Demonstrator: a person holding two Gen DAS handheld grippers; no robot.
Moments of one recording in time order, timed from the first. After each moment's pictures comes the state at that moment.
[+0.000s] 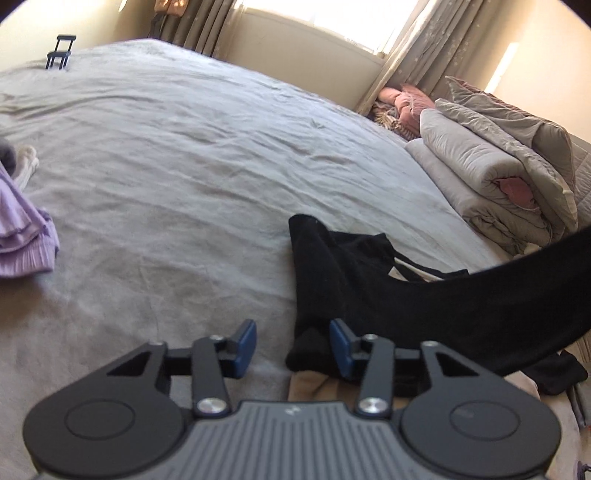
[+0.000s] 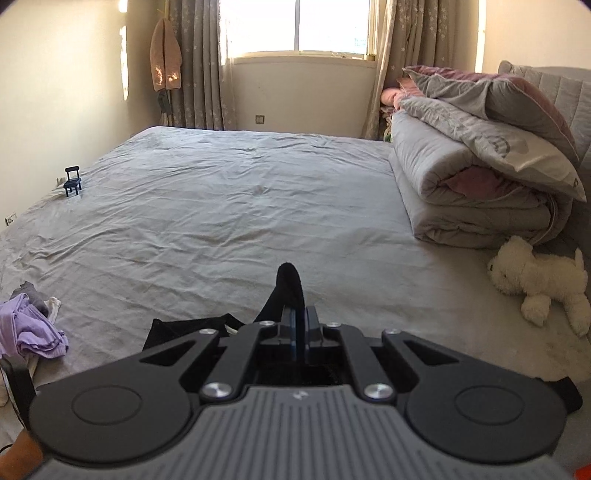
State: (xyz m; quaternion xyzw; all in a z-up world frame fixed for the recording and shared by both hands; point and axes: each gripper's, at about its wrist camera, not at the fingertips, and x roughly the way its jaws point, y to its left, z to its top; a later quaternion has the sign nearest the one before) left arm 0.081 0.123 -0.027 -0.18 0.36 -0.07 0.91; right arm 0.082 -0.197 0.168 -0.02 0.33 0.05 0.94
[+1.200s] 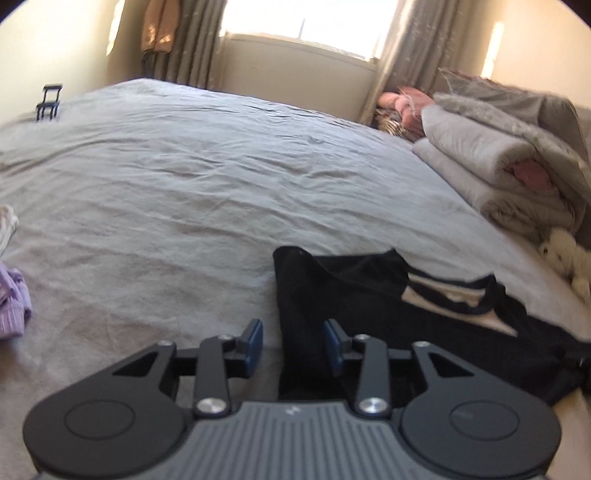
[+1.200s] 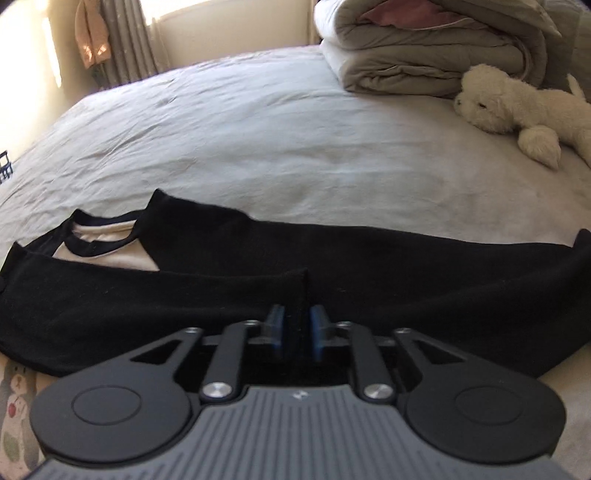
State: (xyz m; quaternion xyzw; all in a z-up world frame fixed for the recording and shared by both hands) left arm 0.111 0.088 -0.029 -0.09 0.33 -0.04 0.94; right arm 0.109 -0.324 -0.024 0.05 0.39 -0.01 0.92
